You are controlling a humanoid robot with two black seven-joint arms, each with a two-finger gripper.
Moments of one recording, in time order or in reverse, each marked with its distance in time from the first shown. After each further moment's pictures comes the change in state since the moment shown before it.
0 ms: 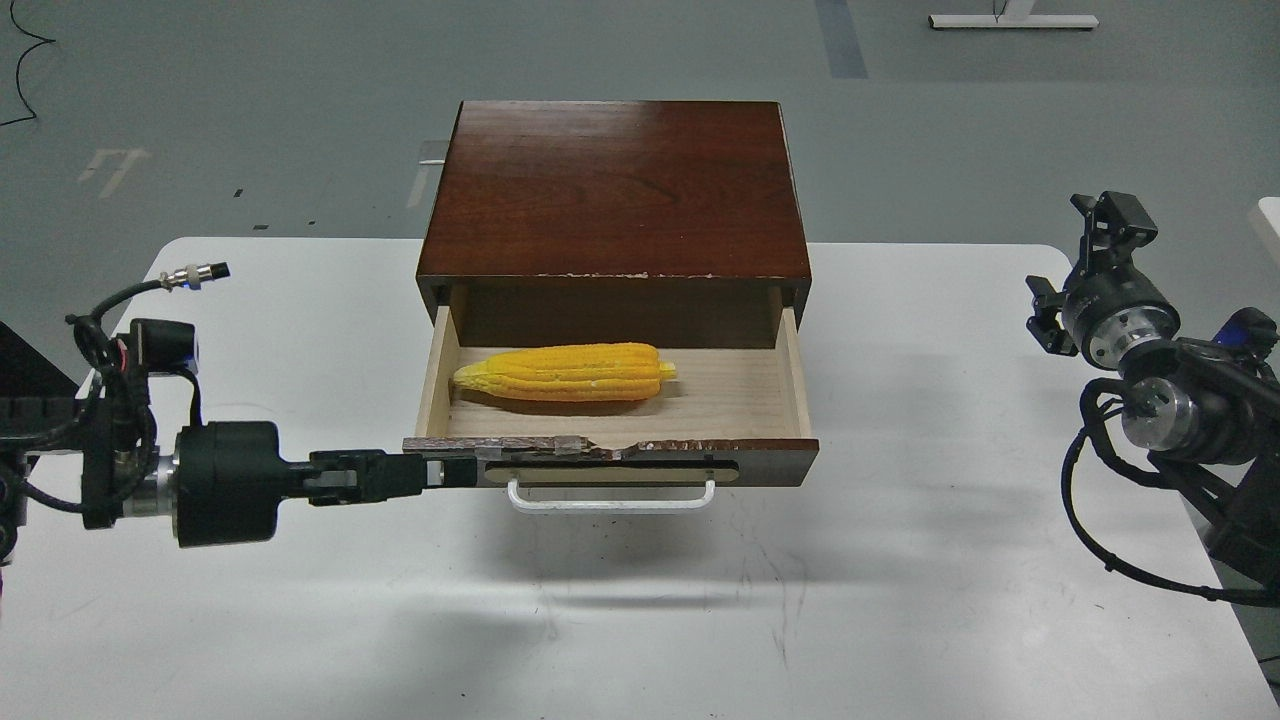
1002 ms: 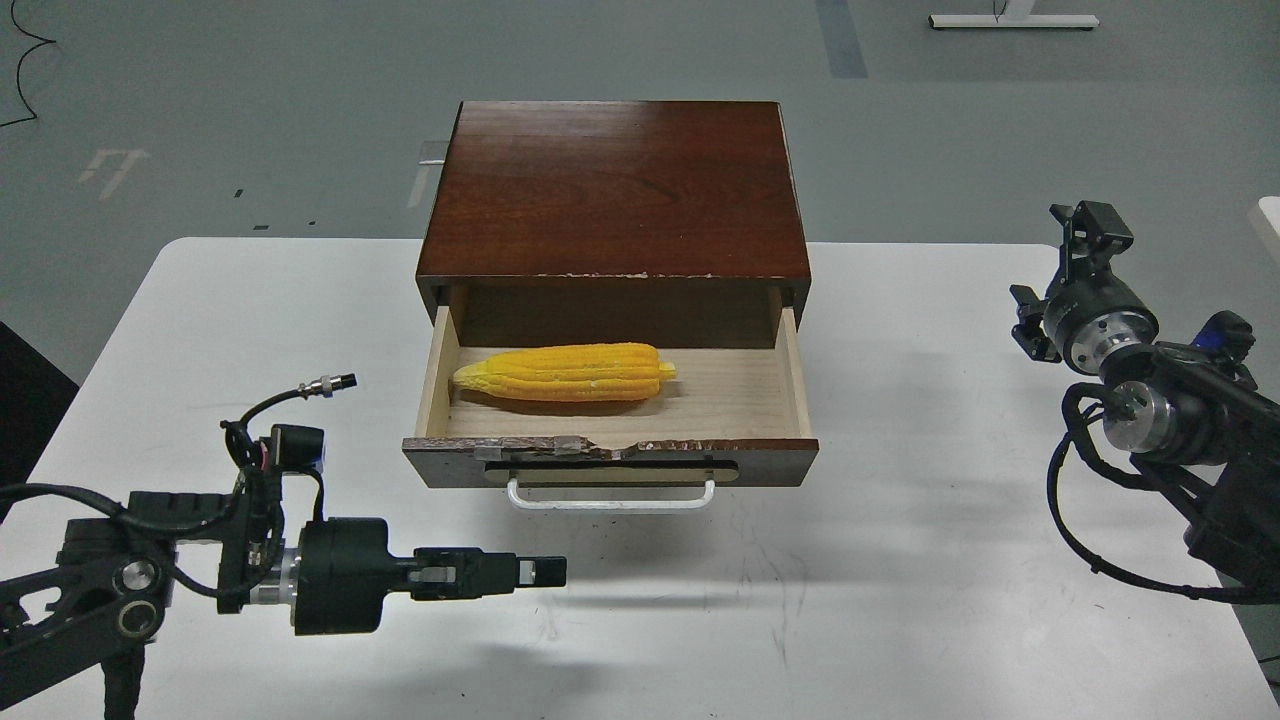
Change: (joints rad) left arm 0.112 -0.266 0.029 0.077 0.094 0.000 0.000; right arm 0.016 0.030 -0.031 -0.033 -0.007 0.007 -0.005
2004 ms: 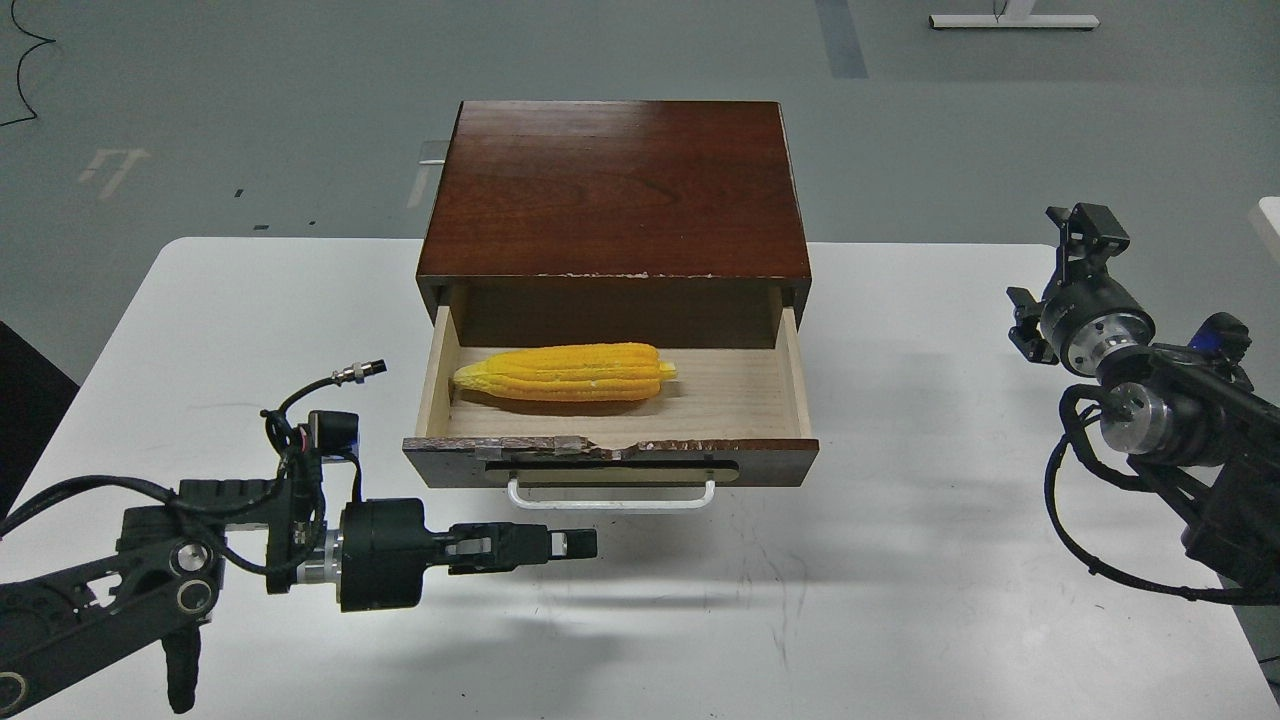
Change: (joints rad) left arm -0.018 -0.111 -0.017 0.090 -0.007 0.000 0.000; right arm -0.003 0.004 -0.002 0.000 0.000 0.000 -0.001
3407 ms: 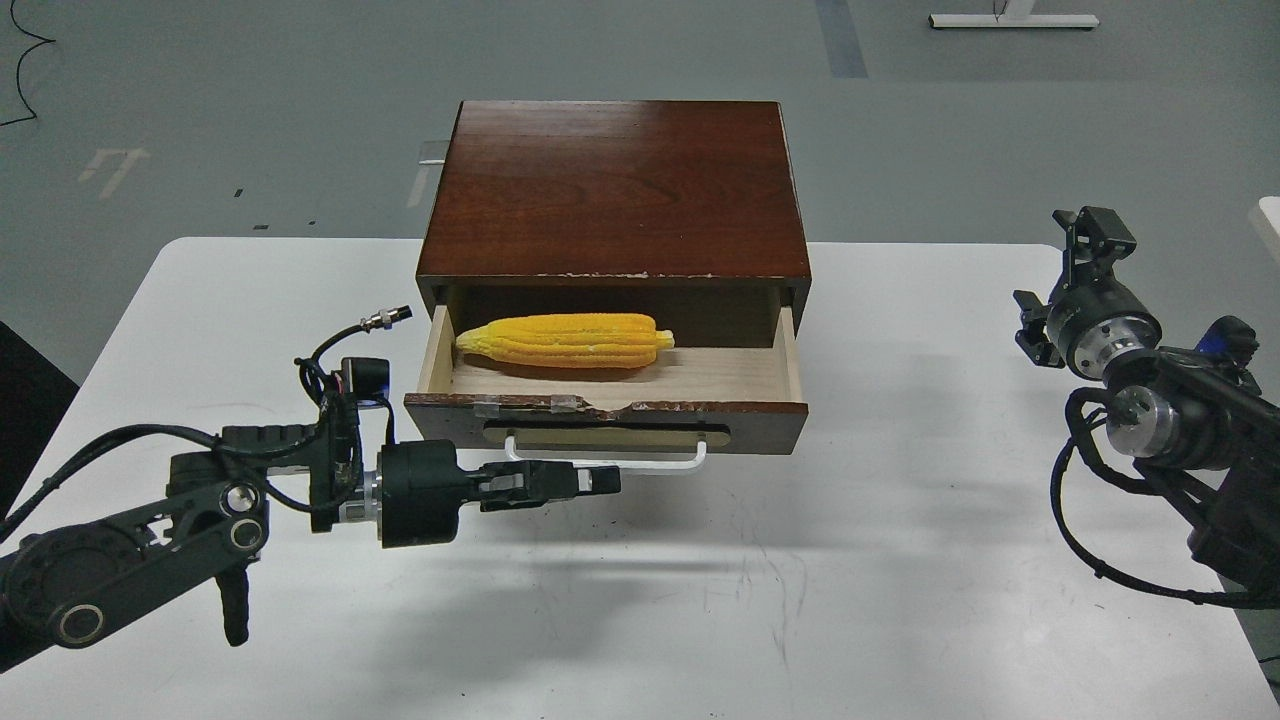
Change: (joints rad) left arm -0.115 -0.118 -0.001 0.150 0.001 0.000 0.000; right arm -0.006 -0.010 0.000 0.000 0.000 0.000 0.000
